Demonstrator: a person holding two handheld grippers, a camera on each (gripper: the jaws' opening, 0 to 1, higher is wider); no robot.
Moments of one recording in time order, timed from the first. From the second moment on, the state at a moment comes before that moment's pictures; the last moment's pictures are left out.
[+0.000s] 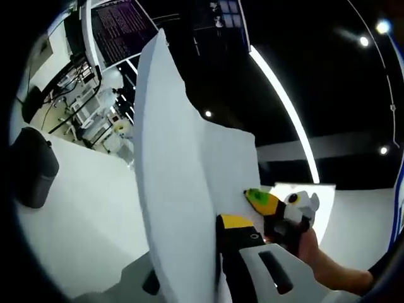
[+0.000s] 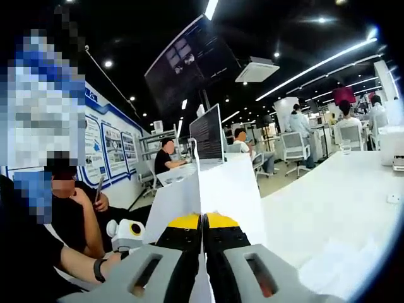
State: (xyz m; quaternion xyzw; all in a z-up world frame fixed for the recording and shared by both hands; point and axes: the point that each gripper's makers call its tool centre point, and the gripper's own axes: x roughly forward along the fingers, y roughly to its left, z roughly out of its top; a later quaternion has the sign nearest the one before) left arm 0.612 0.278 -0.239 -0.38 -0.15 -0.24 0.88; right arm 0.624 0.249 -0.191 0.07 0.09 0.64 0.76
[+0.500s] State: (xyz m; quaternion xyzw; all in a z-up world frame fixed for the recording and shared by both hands) left arm 0.612 0.278 -0.239 -0.38 -0.15 -0.24 0.88; right arm 0.635 0.242 -0.195 0.05 0.07 0.62 0.78
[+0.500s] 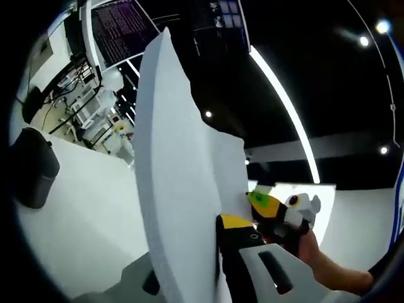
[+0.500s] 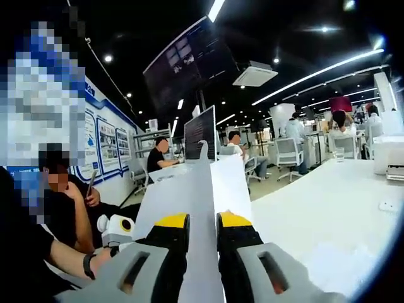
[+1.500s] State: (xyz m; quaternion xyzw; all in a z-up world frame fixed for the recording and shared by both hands) left arm 0.612 0.279 -0.241 -0.38 -0.15 -0.24 0.88; right arm 0.649 0.223 -0.192 0.08 0.06 0.59 0.80
